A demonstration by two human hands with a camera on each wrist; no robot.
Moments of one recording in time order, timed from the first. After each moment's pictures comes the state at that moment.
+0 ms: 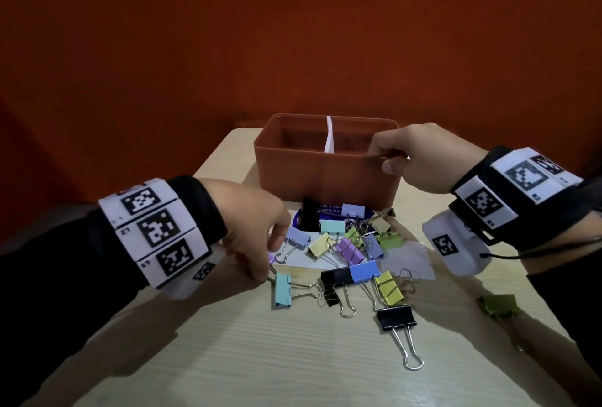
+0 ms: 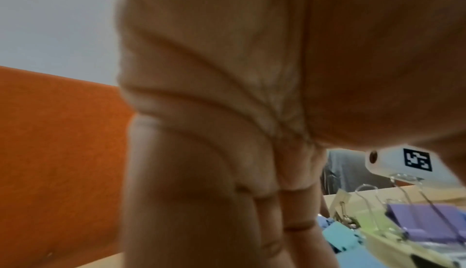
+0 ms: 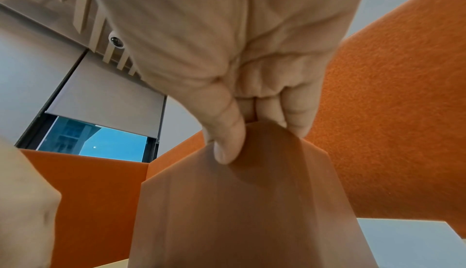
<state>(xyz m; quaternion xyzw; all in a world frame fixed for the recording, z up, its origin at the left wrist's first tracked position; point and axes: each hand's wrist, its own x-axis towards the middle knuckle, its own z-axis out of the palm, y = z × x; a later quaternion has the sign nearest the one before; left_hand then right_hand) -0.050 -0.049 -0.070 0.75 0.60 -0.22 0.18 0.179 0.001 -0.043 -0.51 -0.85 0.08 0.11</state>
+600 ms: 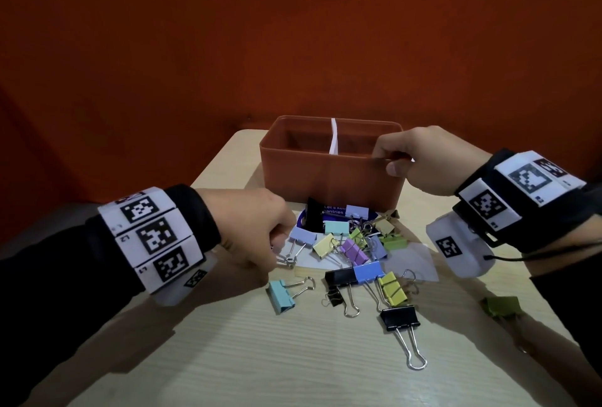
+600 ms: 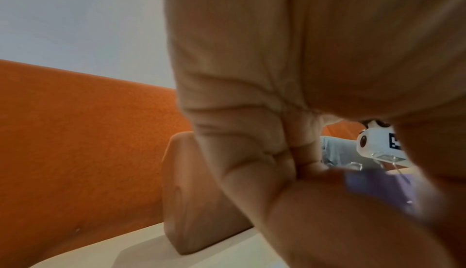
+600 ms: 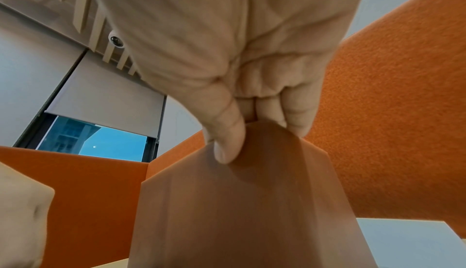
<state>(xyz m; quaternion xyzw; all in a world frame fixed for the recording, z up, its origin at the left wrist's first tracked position) -0.058 -0.058 -0.079 0.80 0.57 -0.12 0.15 0.179 0.001 -0.044 -0.51 -0.85 0.07 0.11</state>
